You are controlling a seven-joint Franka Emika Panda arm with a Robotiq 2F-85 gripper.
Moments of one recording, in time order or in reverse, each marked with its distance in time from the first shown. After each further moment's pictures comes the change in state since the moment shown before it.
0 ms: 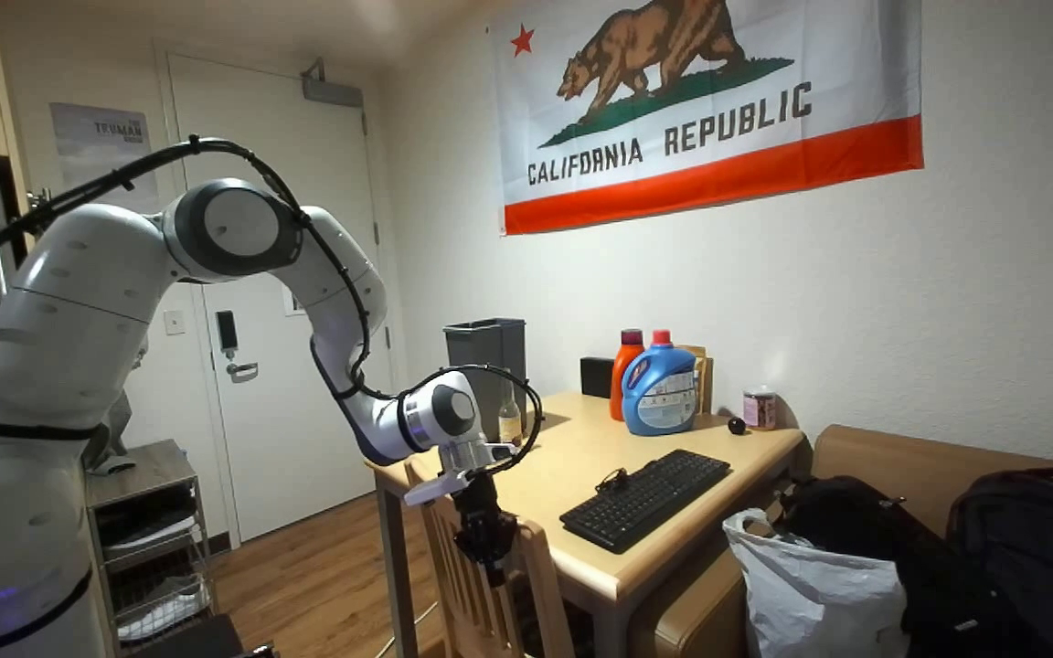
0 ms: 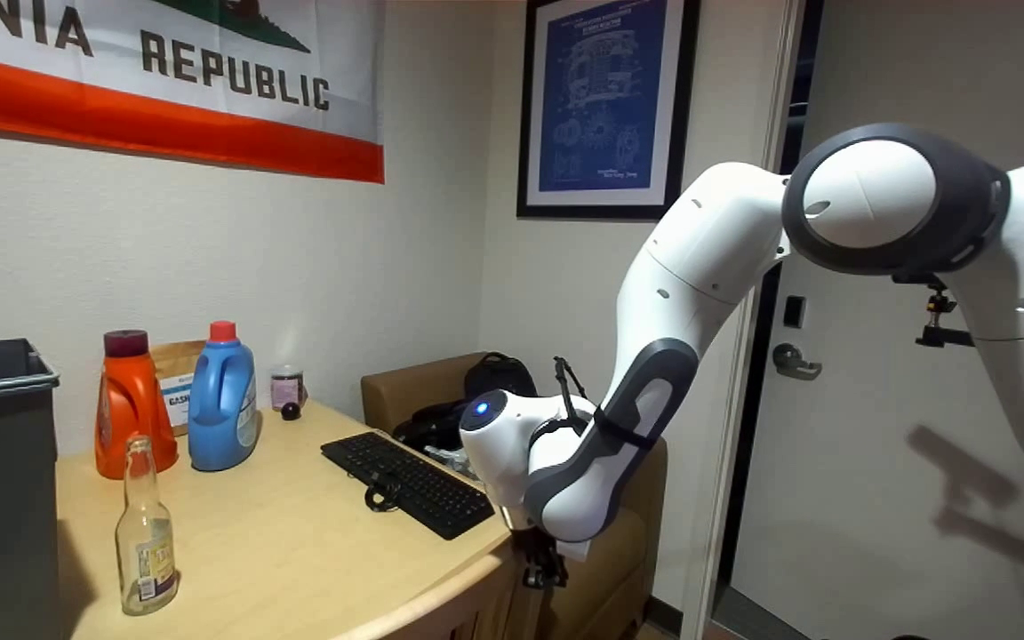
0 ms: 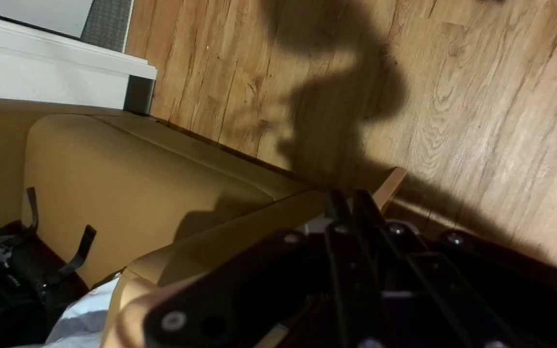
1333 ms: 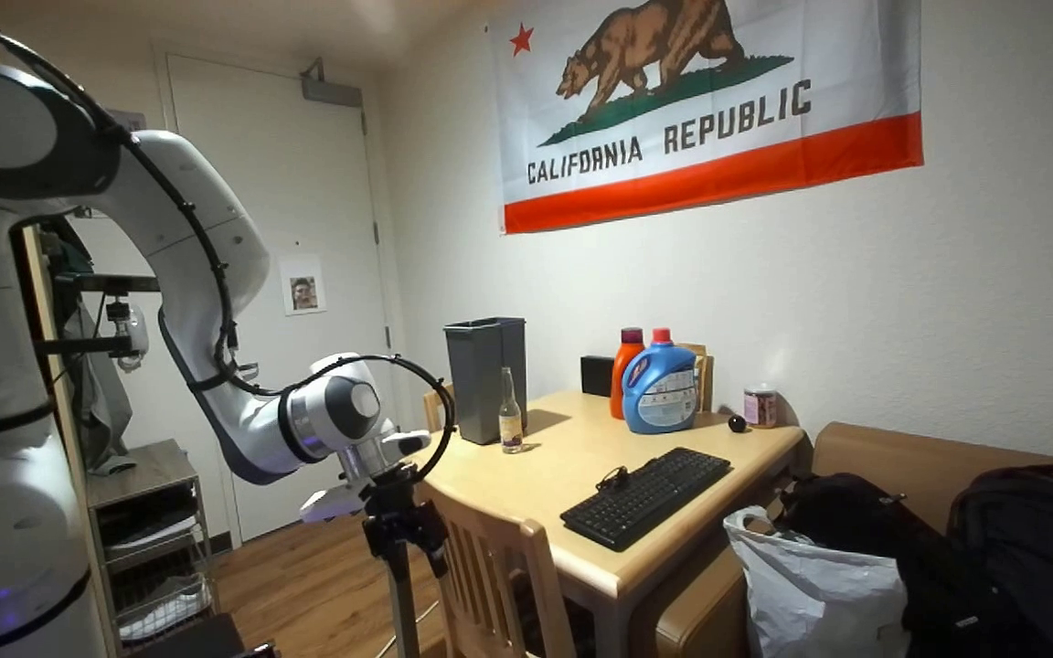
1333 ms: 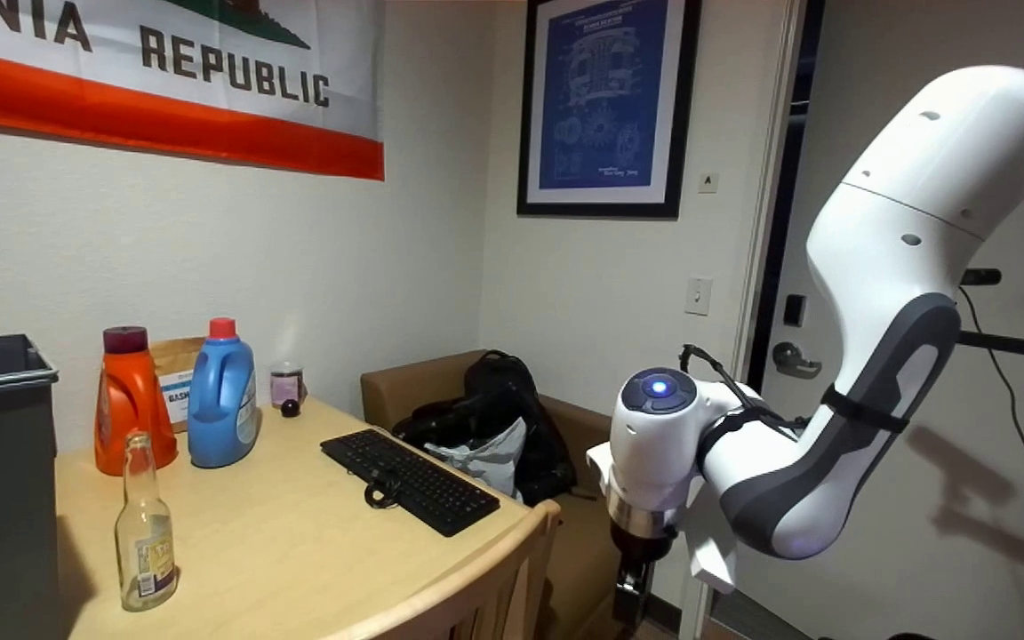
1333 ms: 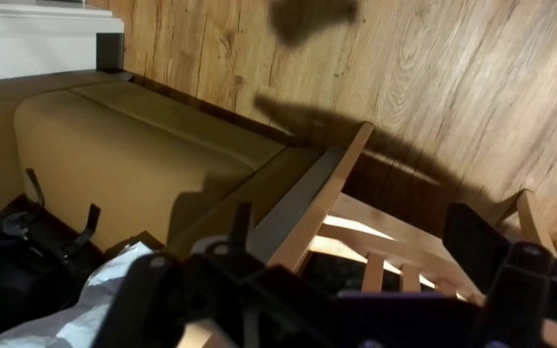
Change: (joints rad) arm -0.060 -0.526 -0.040 -0.608 -0.299 0.338 0.226
